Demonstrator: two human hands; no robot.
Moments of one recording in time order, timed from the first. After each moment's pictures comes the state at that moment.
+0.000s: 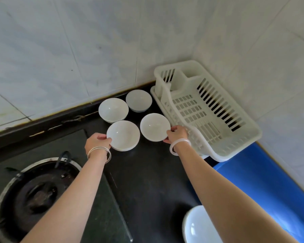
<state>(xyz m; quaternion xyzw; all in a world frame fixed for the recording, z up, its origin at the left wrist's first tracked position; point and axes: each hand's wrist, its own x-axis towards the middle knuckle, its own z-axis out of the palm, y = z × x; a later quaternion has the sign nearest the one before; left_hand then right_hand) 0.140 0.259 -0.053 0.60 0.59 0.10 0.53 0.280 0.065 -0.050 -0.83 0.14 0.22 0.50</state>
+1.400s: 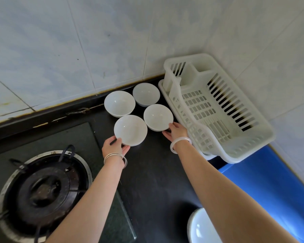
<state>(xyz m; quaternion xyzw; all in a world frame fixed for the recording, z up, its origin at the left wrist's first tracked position) 0.135 0.220 -0.067 0.32 0.59 0.17 0.72 0.276 0.090 -0.065 -0.67 0.23 0.26 0.65</state>
